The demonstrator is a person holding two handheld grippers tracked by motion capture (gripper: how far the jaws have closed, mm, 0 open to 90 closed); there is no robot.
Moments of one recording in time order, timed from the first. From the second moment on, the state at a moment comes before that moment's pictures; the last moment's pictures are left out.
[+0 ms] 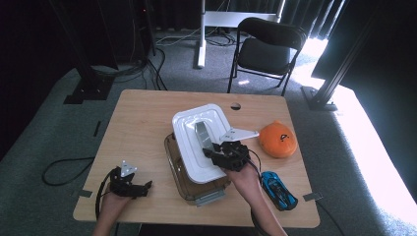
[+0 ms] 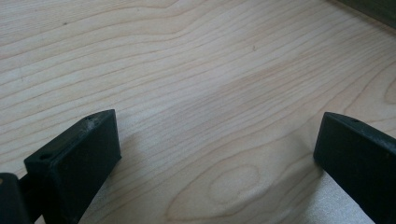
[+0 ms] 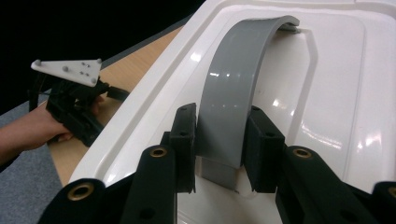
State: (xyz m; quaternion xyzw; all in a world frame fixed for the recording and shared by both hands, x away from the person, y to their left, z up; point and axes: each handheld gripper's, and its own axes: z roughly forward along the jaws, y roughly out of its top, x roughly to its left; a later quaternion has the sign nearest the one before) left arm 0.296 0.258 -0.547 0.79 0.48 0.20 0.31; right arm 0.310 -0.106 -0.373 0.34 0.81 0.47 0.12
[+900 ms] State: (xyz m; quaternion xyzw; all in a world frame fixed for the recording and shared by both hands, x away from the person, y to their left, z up) left arm 0.296 0.258 -0.547 0.79 0.48 0.20 0.31; right arm 0.364 -0.152 -0.369 0.40 0.77 0.47 0.16
